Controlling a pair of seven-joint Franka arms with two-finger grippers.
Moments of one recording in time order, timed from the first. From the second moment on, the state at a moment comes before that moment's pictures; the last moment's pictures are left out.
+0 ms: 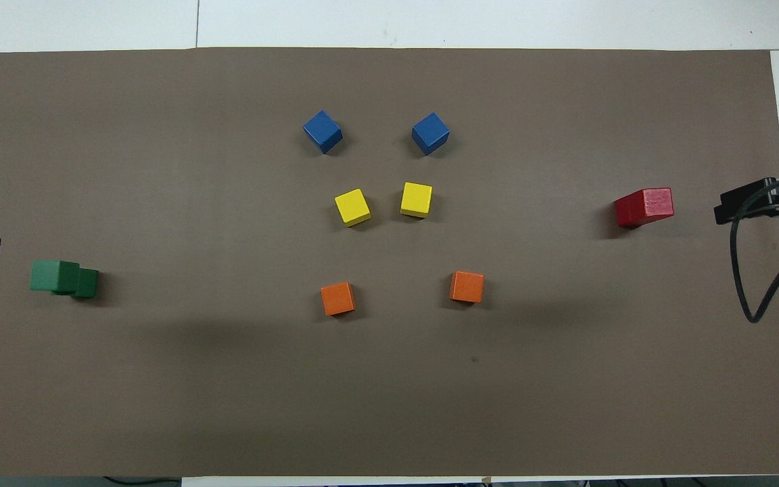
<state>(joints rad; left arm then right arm) 0.15 -0.11 -0.06 -1.72 0.00 1.62 0.18 -0.05 0.01 -0.01 -1.60 0.01 1.54 -0.08</state>
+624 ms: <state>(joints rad) 0.07 -0.02 -0.06 -1.58 0.00 1.50 0.16 -0.05 0.01 -0.01 -1.60 0.01 1.54 -0.08</state>
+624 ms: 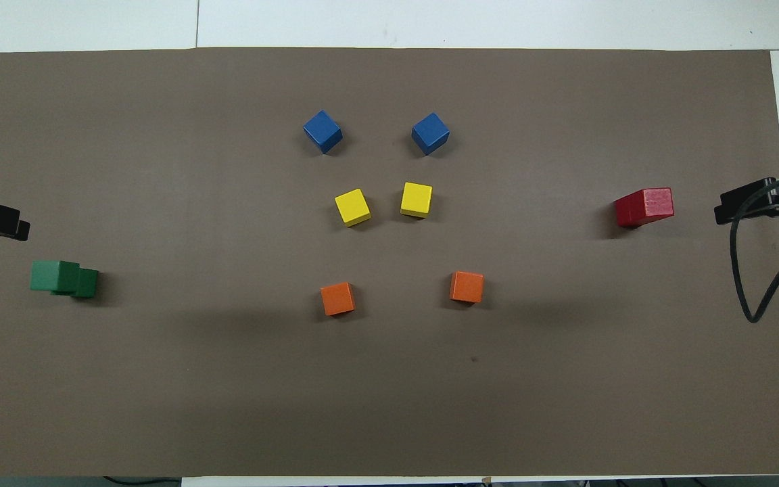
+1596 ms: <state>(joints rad) 0.00 -0.01 -0.01 -1.55 0.00 1.49 0.11 -0.05 0.01 -0.01 -1.60 0.01 1.54 -0.08</state>
